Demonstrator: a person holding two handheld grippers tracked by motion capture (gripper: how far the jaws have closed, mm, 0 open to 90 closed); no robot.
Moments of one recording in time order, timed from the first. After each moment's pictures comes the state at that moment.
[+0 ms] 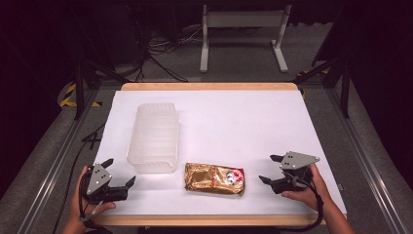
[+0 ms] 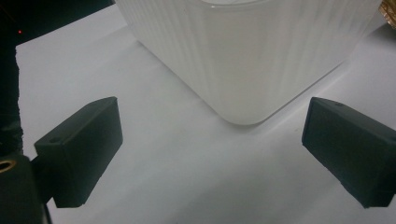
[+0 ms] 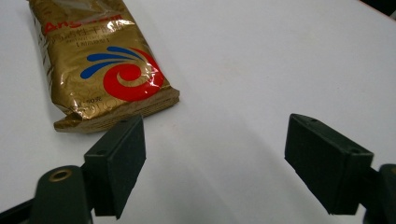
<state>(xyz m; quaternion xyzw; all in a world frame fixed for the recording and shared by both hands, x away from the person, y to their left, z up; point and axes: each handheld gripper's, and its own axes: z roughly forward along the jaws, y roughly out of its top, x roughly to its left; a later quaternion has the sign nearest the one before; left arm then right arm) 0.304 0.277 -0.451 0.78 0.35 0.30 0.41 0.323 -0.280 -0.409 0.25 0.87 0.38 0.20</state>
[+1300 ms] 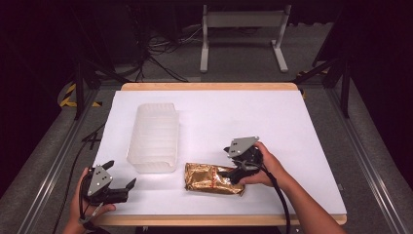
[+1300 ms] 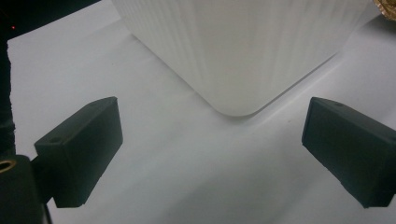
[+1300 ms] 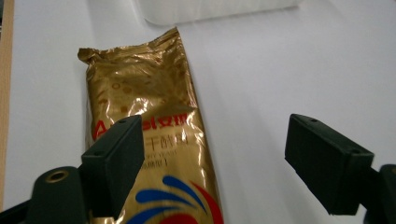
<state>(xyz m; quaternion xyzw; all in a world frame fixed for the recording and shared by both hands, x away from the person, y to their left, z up) 0.300 0.278 -0.454 0.79 0.35 0.30 0.41 0.371 -0.155 -0.390 0.12 0.92 0.36 0.12</state>
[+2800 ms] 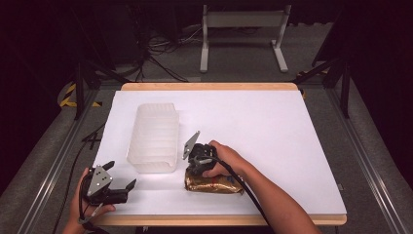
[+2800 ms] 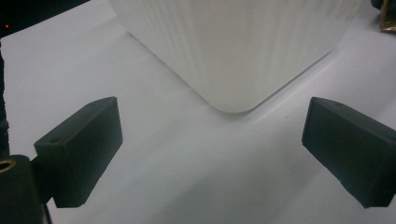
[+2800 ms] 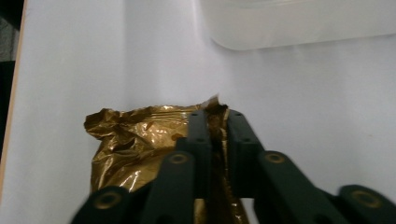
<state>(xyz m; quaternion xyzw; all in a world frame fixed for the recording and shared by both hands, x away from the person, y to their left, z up) 0.300 0.279 -0.455 0.79 0.35 0.29 0.41 0.409 -0.045 -0.419 0.05 0.97 0.25 0.00</state>
